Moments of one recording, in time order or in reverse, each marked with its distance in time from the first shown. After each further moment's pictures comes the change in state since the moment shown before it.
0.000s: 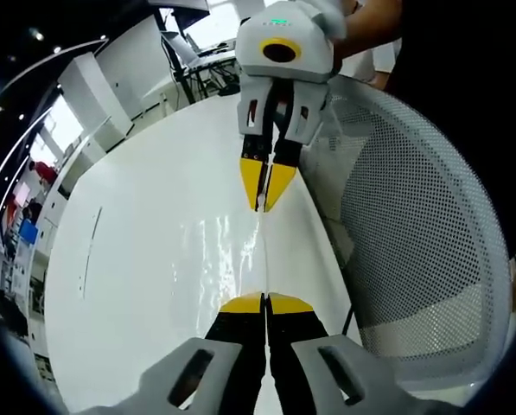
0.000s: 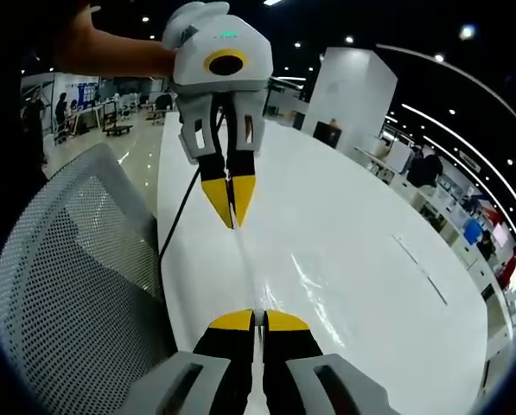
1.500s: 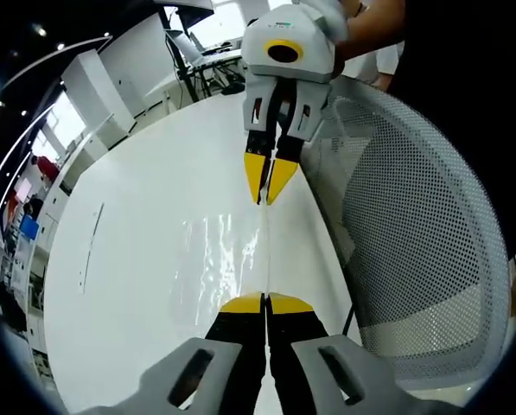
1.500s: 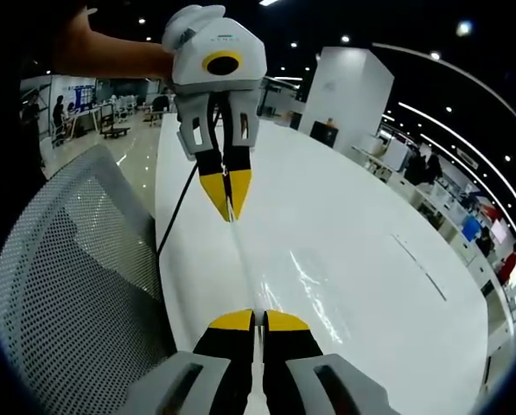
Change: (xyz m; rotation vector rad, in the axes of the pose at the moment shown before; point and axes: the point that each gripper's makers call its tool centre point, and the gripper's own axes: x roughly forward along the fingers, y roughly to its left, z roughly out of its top) left arm -0.002 0.004 -0.004 -0.017 0.000 0.007; right arm -0.001 -0.004 -0.005 0.015 -0.003 -0.010
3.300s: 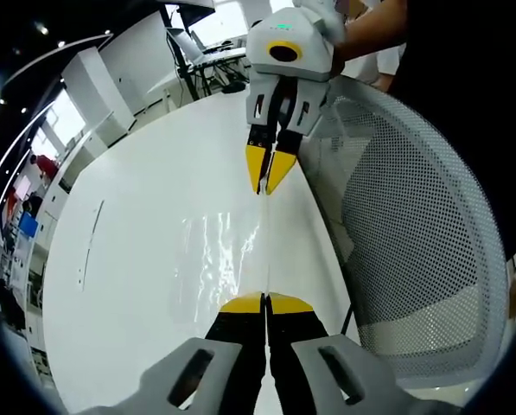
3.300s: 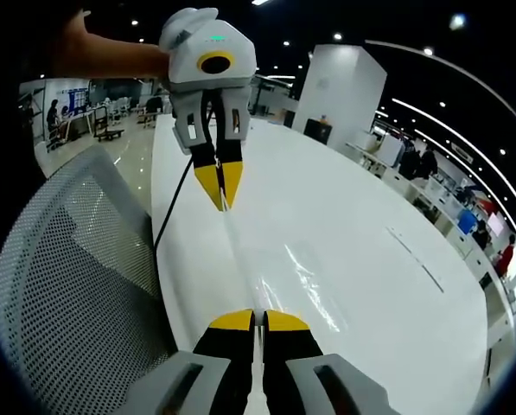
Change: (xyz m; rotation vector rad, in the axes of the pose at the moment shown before) left arm -0.002 -0.002 0.002 -0.006 0.010 -0.007; right arm -0.008 -0.004 -0.010 0.027 0.006 -0.021
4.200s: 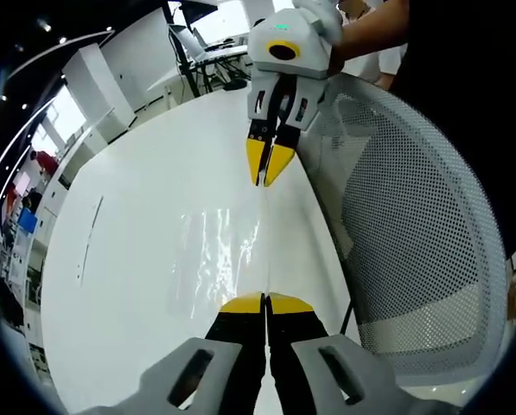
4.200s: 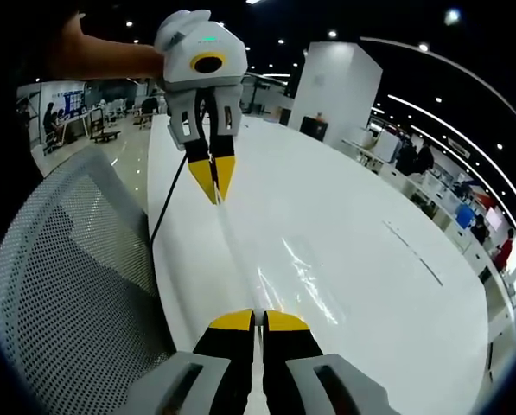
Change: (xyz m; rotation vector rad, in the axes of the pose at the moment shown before) left arm -0.001 0.002 -0.007 -0.016 0.007 -0.001; right arm 0.000 -0.004 -0.007 0.022 0.006 -0.010
